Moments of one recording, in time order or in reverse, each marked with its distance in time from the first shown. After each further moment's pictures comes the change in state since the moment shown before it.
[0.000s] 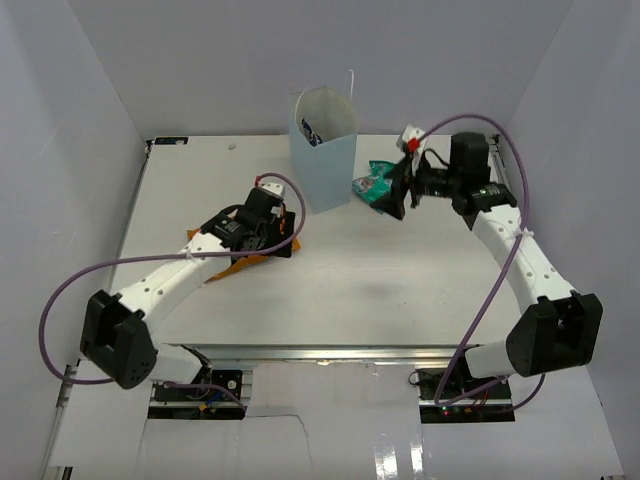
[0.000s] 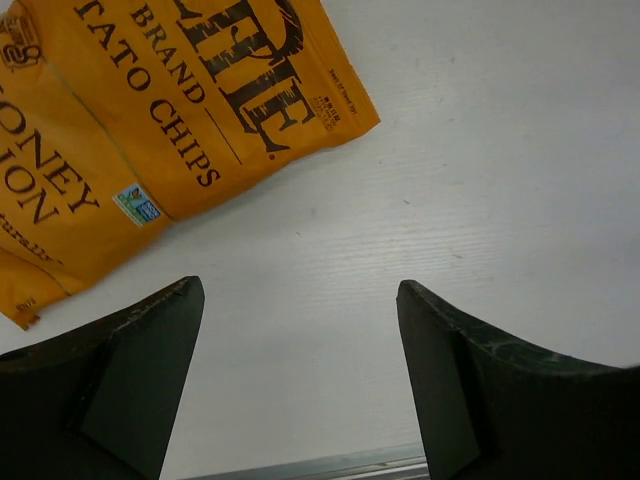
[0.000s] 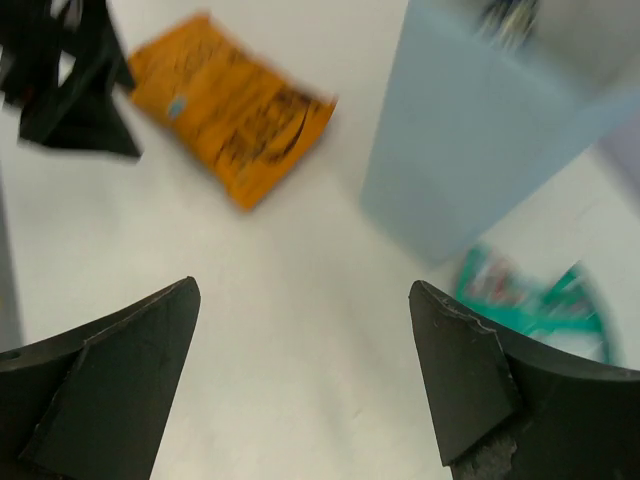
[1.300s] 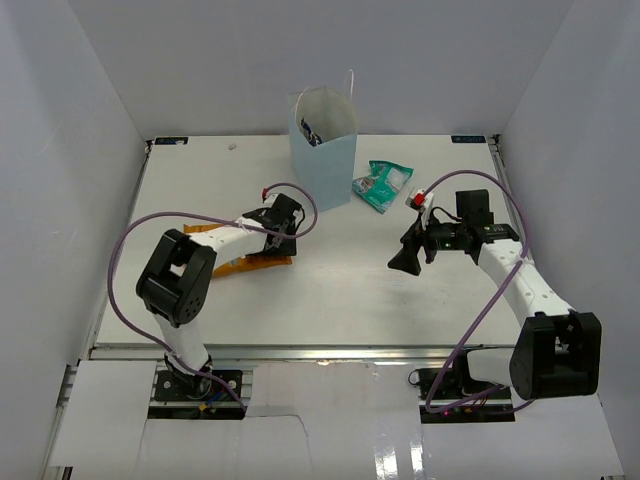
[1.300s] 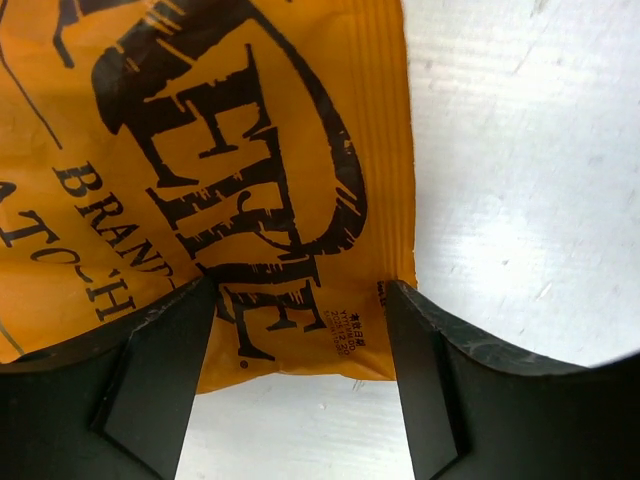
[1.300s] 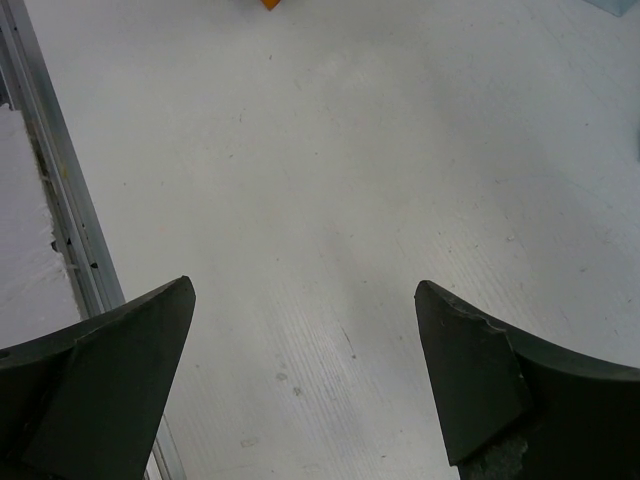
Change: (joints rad) left arm 0.051 0.520 0.046 0.214 -0.155 -0.072; right arm -0.143 -0.160 -0.509 -0.270 -0.040 -0.205
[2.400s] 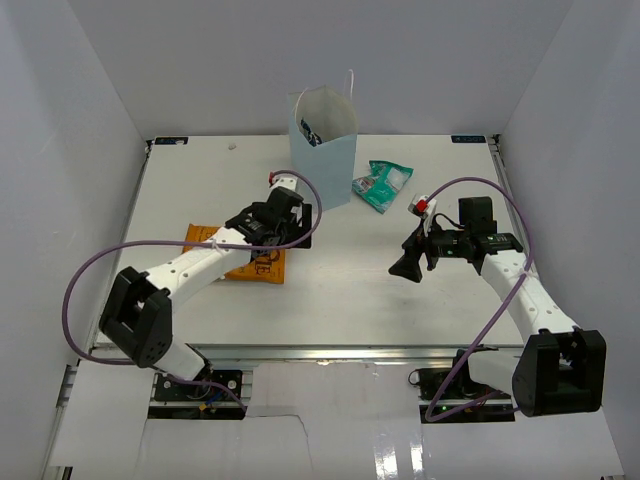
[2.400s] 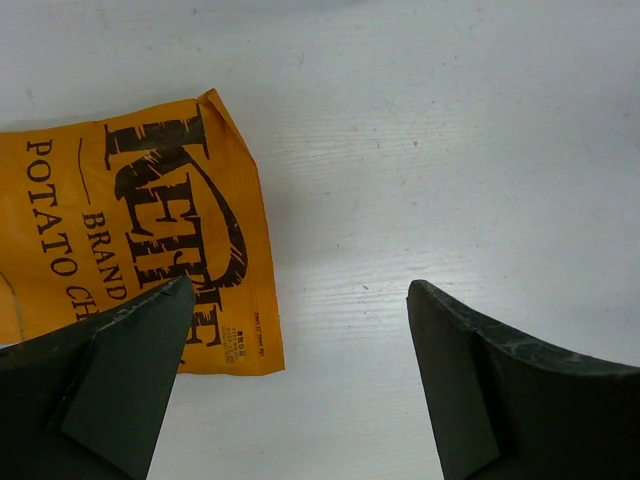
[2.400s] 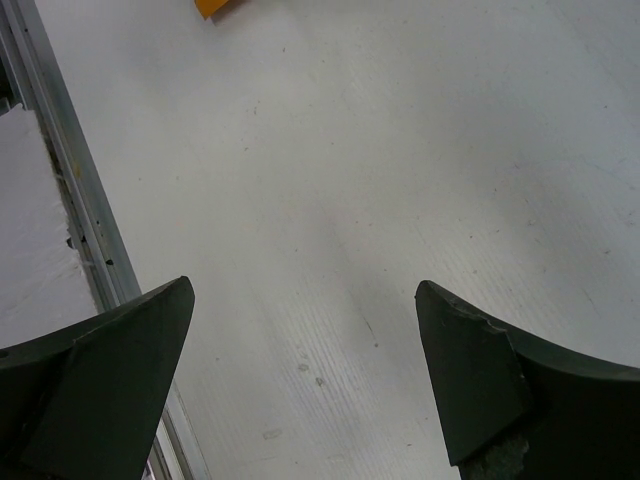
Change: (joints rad) left arm -0.095 -0.328 -0.019 -0.014 0.083 0.061; right arm 0.000 -0.083 -0.061 -0.003 0.002 0.033
